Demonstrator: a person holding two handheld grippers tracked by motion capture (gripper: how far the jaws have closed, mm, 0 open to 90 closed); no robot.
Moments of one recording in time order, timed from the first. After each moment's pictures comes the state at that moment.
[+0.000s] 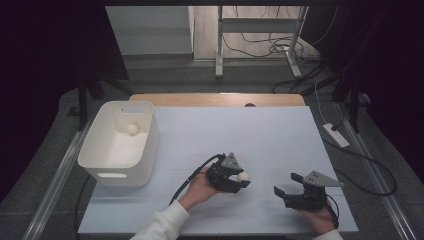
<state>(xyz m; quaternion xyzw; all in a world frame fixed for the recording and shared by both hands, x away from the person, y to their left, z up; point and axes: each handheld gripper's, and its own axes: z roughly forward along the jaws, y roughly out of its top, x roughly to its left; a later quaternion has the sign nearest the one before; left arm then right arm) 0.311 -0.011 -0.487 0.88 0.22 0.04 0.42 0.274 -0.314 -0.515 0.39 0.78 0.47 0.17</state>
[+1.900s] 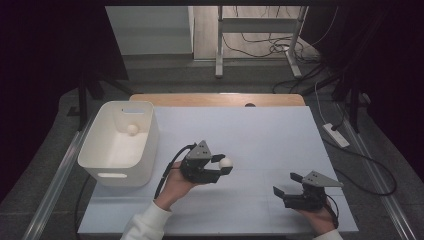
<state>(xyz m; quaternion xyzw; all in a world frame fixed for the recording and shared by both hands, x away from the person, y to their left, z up) 0.300 0.058 -0.445 0.83 0.25 0.08 0.50 0.274 -0.313 -0.514 0.38 0.78 0.47 0.18</state>
